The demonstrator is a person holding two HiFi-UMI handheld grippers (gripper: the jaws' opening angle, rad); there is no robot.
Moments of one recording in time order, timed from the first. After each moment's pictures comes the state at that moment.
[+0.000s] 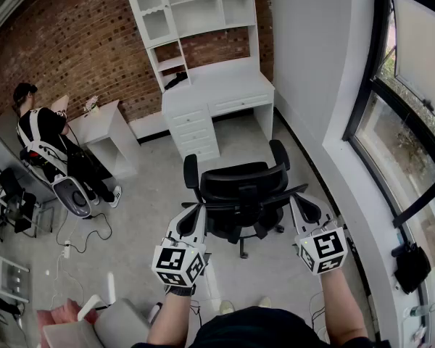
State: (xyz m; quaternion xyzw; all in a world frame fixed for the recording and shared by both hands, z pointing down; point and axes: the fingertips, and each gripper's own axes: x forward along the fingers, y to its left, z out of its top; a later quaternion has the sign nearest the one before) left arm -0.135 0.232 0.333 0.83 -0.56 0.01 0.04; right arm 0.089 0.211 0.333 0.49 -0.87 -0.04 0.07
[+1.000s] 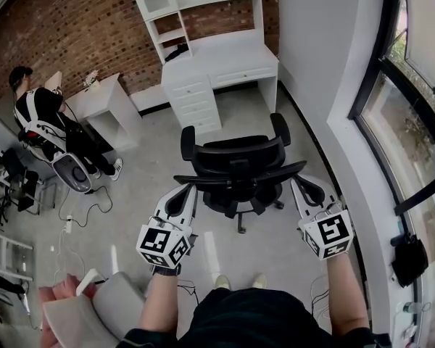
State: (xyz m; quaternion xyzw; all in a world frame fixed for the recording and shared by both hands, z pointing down) left arm -0.119 0.235 0.350 0.84 -0.54 0.03 0.03; right arm 0.117 0.209 0.352 0.44 -0.89 -0.05 0.09
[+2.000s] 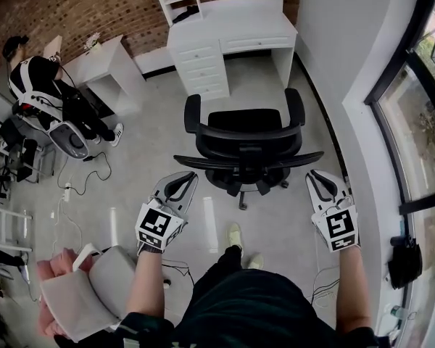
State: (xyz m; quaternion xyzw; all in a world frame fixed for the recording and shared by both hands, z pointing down) left arm -0.149 0.195 0.446 0.86 -0.48 0.18 0.00; right arm 0.126 0.158 0.452 0.39 -0.89 -0.07 0.23
